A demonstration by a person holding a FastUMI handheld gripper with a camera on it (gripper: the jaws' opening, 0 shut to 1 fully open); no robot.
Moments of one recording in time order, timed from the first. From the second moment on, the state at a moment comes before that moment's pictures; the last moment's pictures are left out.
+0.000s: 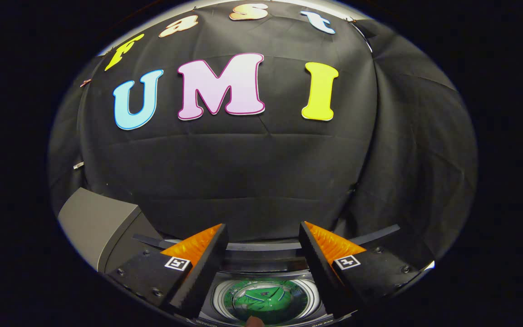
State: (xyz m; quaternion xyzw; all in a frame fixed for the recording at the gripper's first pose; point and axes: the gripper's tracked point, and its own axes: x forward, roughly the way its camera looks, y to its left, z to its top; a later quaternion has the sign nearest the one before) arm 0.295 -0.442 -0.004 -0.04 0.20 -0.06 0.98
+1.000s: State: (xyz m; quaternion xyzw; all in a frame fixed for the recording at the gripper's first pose) arm 0.269 -0.440 -0.011 -0.04 0.19 -0.06 0.98
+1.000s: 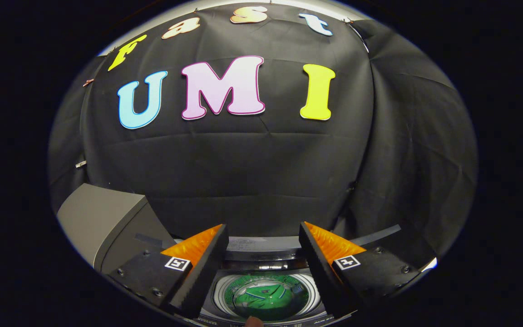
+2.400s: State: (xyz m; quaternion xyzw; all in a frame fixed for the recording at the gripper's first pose) arm 0.238 -0.441 -0.083 -0.08 0.29 -0.05 0.95
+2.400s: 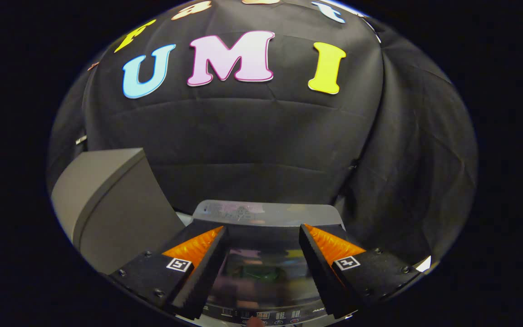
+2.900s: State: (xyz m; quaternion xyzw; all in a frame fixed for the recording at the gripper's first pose) arm 0.221 -0.441 -0.110 -0.07 0.32 -0.06 0.94
